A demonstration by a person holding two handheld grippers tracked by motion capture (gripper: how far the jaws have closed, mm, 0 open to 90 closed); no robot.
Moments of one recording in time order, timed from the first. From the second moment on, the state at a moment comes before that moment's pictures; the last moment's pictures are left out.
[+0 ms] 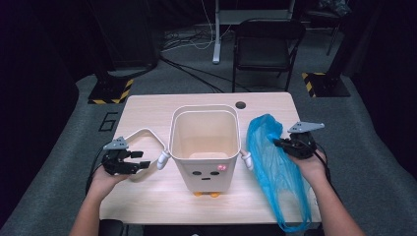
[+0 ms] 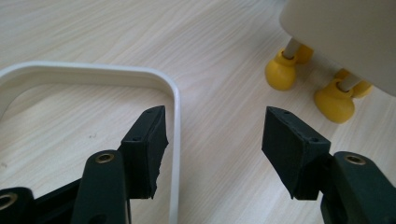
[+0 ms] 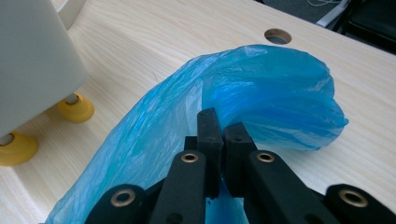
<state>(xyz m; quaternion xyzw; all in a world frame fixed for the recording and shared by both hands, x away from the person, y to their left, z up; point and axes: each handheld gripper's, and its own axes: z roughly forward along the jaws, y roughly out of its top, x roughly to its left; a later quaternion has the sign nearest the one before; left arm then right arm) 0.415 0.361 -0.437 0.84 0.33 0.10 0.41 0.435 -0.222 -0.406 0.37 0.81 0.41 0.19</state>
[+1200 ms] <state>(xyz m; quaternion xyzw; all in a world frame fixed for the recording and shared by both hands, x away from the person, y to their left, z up) 0.403 0.342 -0.382 0.86 0.28 0.10 0.41 0.410 -0.220 -0.326 0.30 0.82 0.45 0.18</state>
